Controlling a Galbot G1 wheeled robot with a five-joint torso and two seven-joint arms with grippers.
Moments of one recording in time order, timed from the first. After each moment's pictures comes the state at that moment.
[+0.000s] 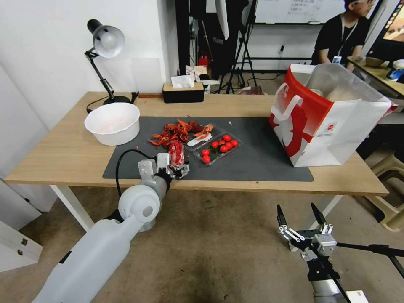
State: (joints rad) left arm 0.93 -1.03 -0.03 -1.98 -1.07 0.50 -0.63; right arm -1.85 1.23 0.55 2.02 0.28 0.52 0.05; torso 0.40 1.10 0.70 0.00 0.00
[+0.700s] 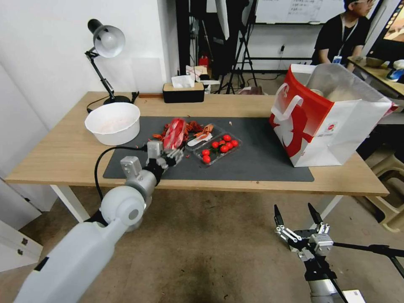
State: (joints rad) left arm 0.85 -0.94 -0.03 -1.91 -0.94 0.11 -0.08; right arm -1.85 1.24 0.53 2.02 0.27 0.52 0.05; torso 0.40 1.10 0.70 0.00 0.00
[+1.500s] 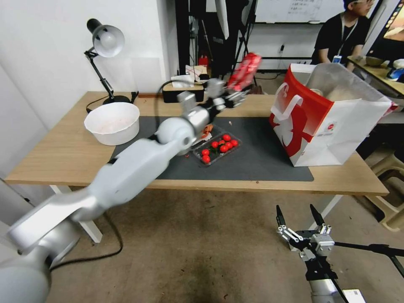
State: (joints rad) left arm 0.09 -1.23 0.49 -1.41 -1.09 0.00 0.06; right arm -1.84 1.25 0.55 1.99 0.28 0.52 0.05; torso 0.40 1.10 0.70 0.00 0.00
